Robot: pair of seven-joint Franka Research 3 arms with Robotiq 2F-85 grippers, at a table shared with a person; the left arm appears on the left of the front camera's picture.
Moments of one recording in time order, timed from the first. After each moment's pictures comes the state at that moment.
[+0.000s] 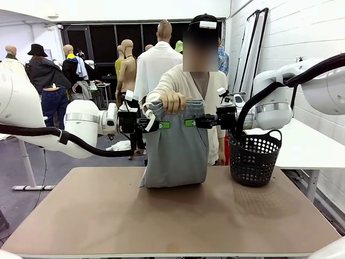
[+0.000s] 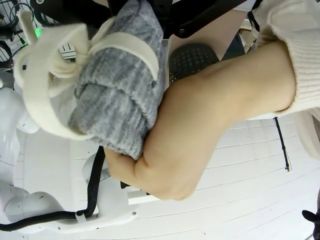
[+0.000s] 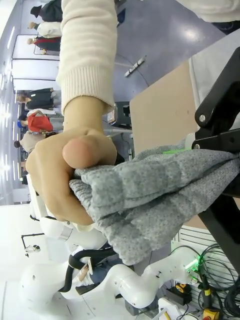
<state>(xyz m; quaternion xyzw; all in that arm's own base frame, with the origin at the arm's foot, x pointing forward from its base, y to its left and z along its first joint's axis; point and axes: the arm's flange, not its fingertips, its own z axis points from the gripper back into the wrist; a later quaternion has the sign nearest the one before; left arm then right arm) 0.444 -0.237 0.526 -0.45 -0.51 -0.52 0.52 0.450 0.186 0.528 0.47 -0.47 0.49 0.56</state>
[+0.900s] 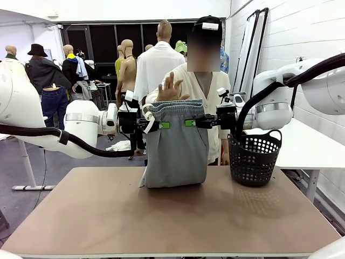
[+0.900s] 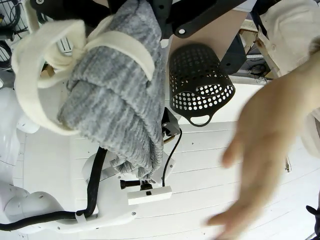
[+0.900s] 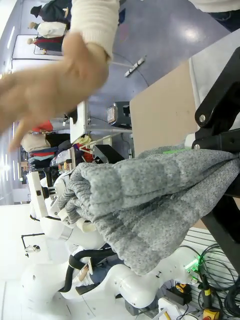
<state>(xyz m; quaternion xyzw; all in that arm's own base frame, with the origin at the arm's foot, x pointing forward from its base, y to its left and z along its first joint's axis) 0.444 -0.237 0.525 -0.45 -0.51 -0.52 0.52 0.450 0.186 0.528 0.47 -0.47 0.49 0.56</state>
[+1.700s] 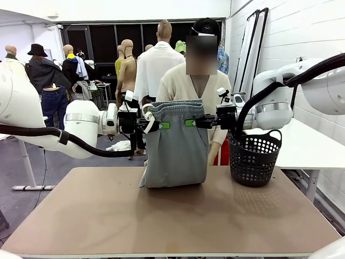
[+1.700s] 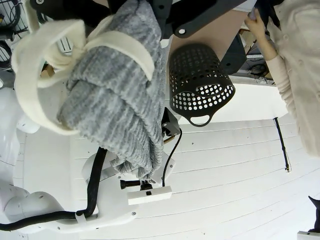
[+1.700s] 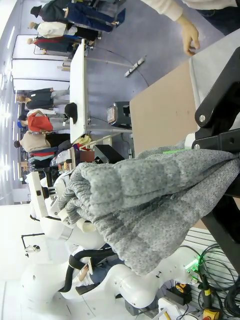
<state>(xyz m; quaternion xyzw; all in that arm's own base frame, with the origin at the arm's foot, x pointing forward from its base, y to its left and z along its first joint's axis) 0.444 -0.237 0.525 -0.45 -0.51 -0.52 0.52 0.450 0.186 0.528 0.47 -0.47 0.49 0.56</state>
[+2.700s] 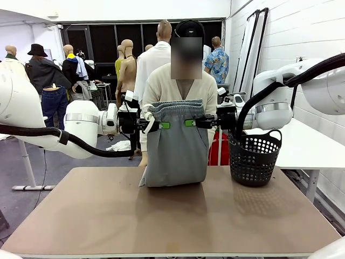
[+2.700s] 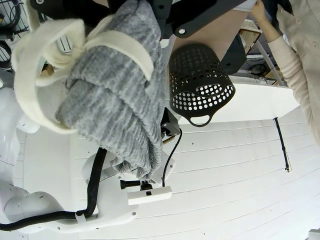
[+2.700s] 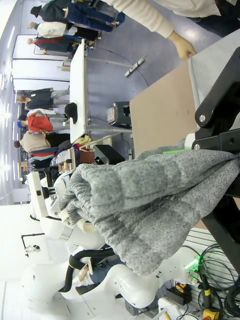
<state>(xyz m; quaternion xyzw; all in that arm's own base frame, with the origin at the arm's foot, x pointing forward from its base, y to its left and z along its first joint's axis) 0.444 -0.237 0.525 -0.45 -0.51 -0.52 0.52 0.450 0.186 0.528 0.47 -0.47 0.49 0.56</state>
